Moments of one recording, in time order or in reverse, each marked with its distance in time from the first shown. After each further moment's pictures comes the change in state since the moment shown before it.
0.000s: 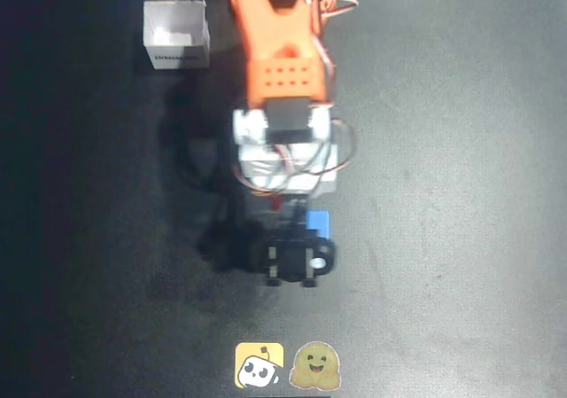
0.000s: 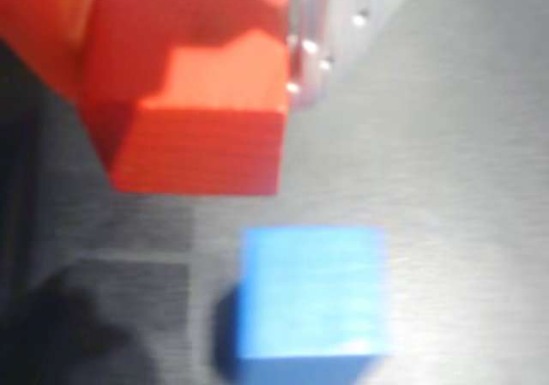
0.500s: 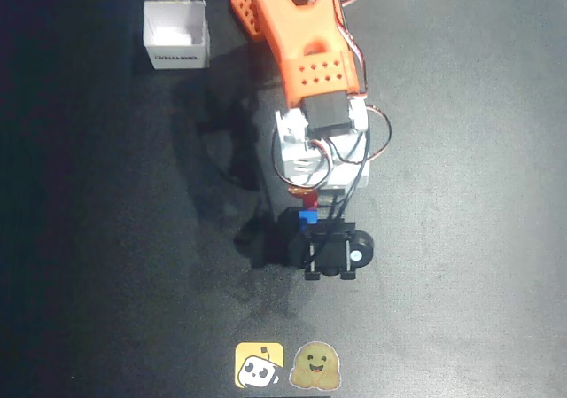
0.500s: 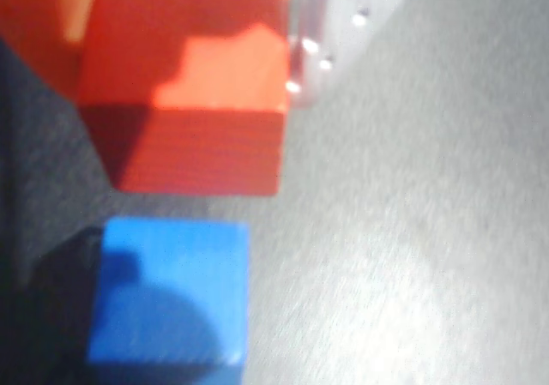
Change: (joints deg) arm -6.2 2.6 7.5 -6.9 4.7
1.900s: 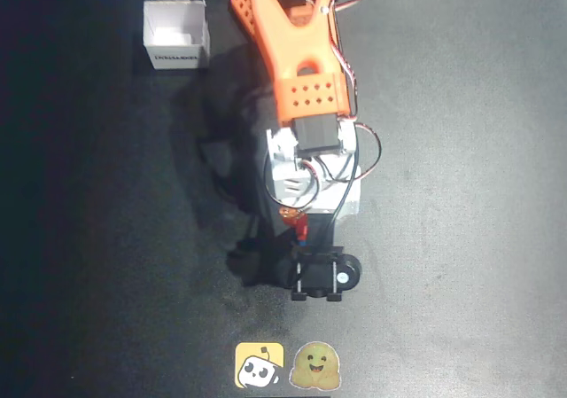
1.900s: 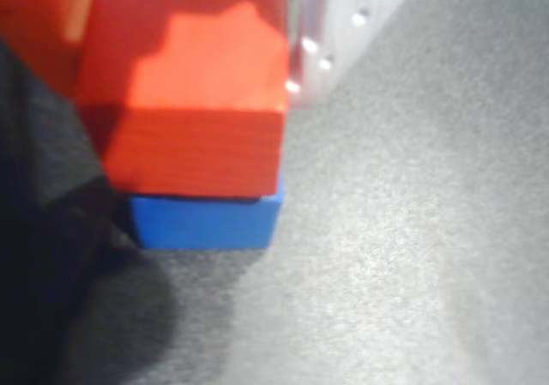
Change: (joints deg) arm 1.8 -4.7 0.4 -10.3 0.1
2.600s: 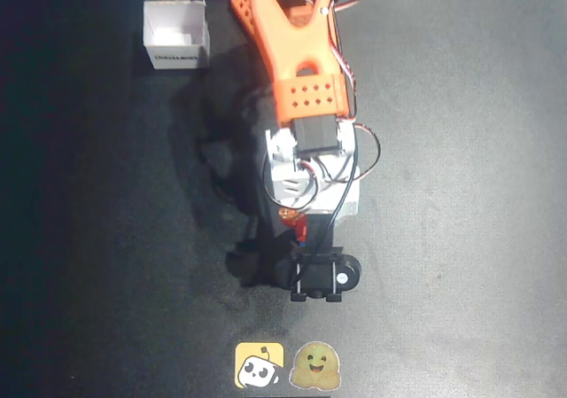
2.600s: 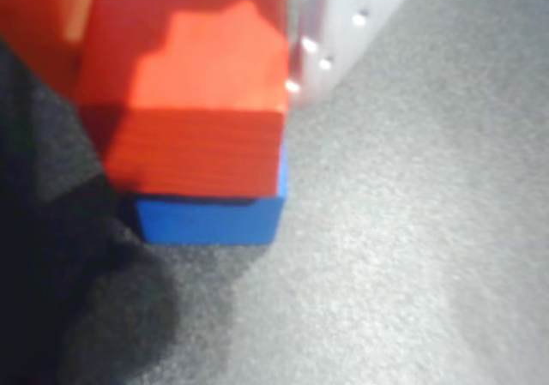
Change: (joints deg) arm 0.5 -0.4 0.0 -0.2 -0.4
